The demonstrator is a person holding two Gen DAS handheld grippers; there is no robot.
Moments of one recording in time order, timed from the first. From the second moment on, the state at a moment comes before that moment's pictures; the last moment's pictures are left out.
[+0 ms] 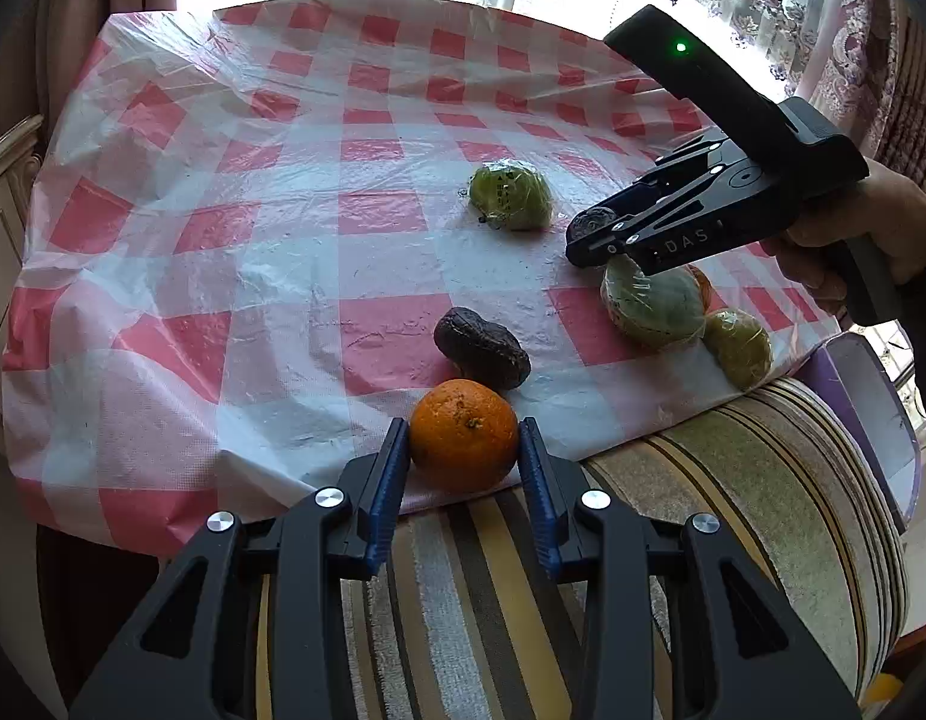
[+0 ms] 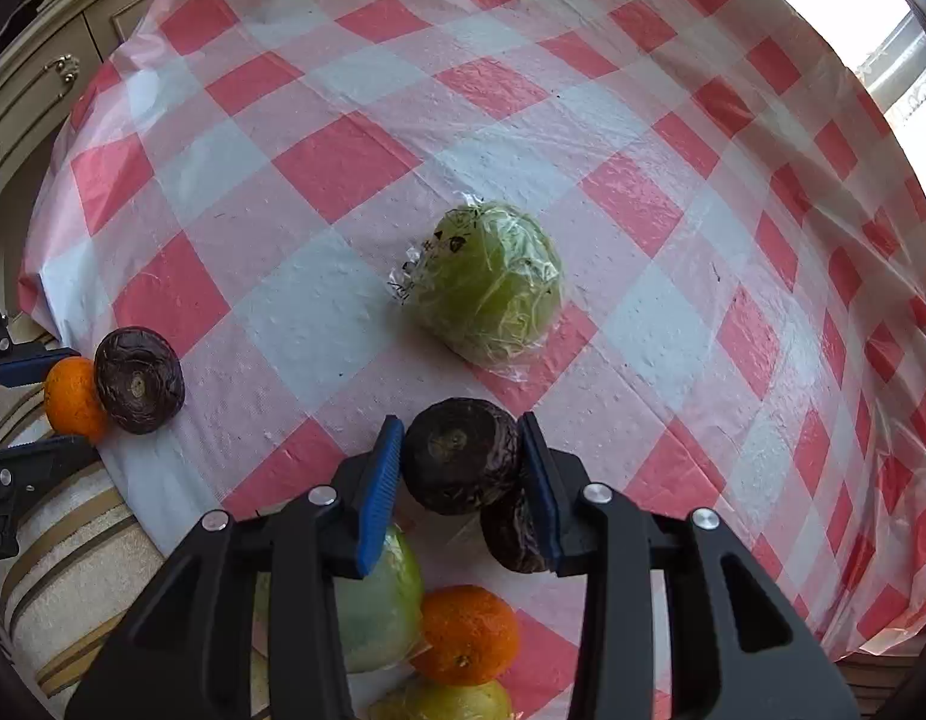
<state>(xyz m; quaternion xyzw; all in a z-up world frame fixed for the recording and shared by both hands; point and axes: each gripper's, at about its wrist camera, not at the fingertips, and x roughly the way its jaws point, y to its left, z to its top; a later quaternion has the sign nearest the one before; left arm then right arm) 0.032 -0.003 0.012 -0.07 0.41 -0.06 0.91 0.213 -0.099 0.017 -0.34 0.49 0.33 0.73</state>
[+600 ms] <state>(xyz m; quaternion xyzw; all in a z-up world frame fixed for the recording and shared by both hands) 0.030 -0.013 0.036 -0.05 0.38 -0.03 0.92 0.198 -0.197 0.093 -0.15 0.38 0.30 0.86</state>
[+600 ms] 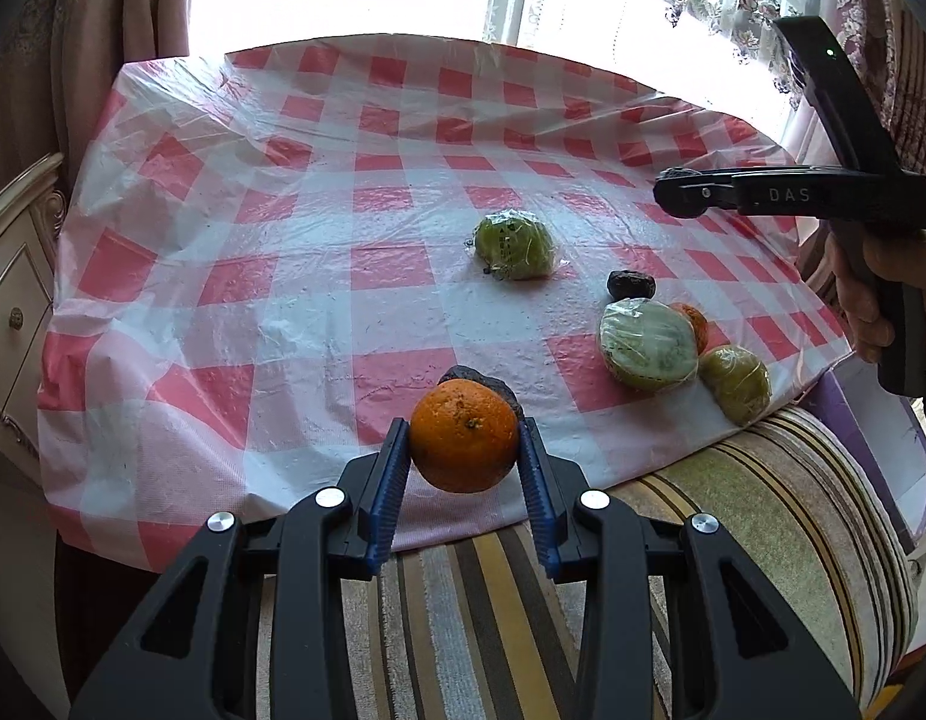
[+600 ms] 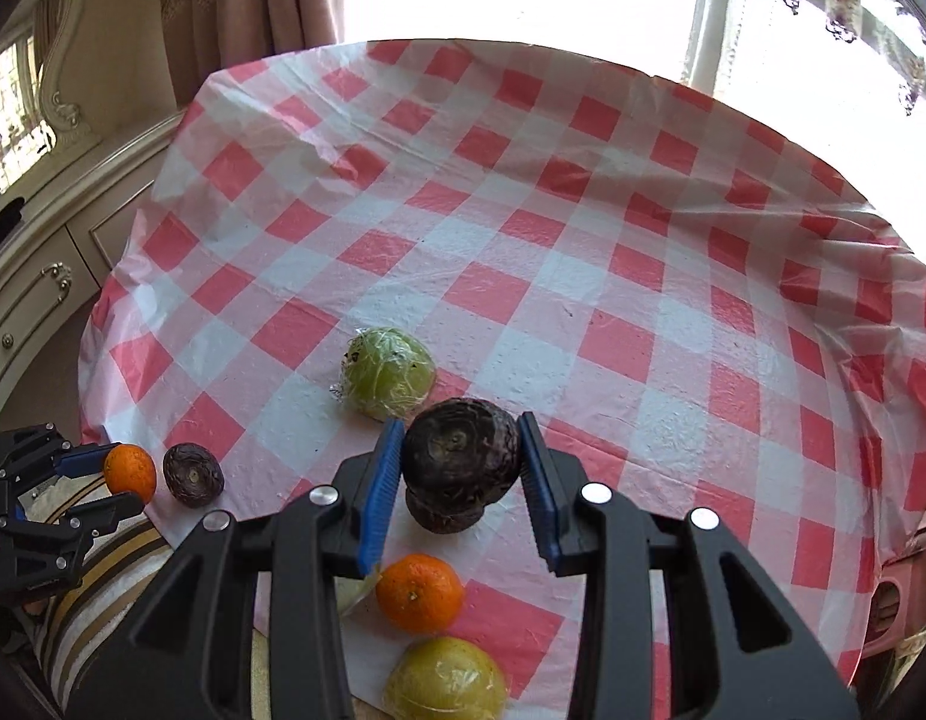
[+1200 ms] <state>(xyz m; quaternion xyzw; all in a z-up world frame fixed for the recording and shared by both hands) 0.041 -0.082 0.063 0.03 0.35 -0.08 0.93 0.139 -0.385 0.093 -0.04 0.37 0.17 0.91</state>
